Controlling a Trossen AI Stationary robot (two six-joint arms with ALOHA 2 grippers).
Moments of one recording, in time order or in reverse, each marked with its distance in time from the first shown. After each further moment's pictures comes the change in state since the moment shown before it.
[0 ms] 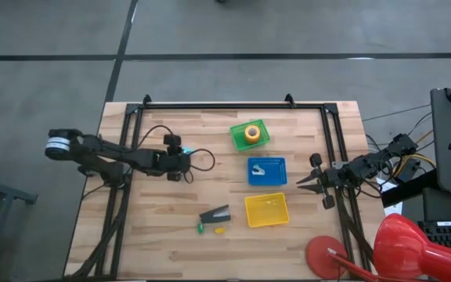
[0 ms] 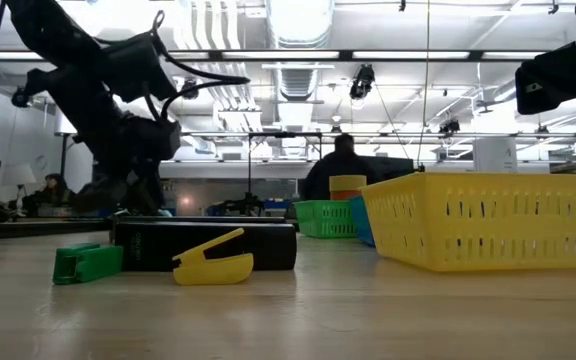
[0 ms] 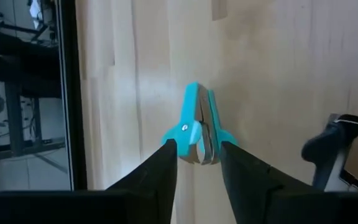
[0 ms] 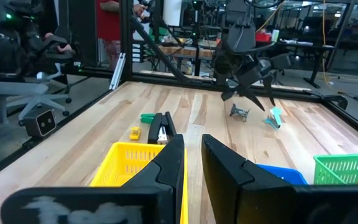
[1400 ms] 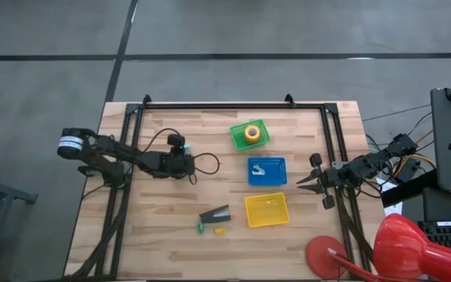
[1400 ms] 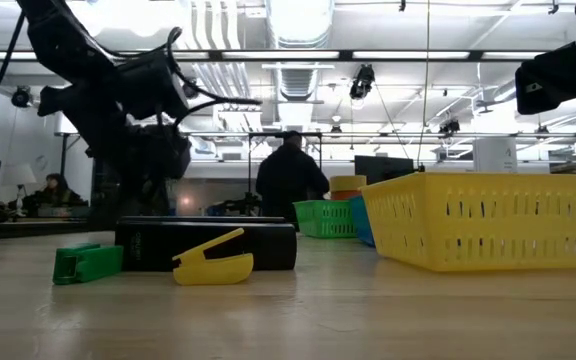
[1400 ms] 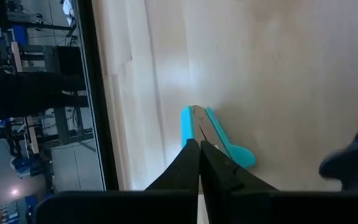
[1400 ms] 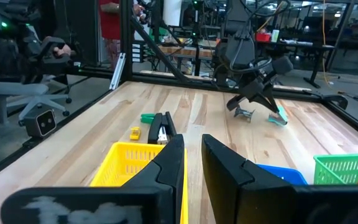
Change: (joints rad) left arm -0.002 0.139 0.014 0.100 -0.147 0.070; right arm 0.000 0.000 0.000 0.000 0.000 0.000
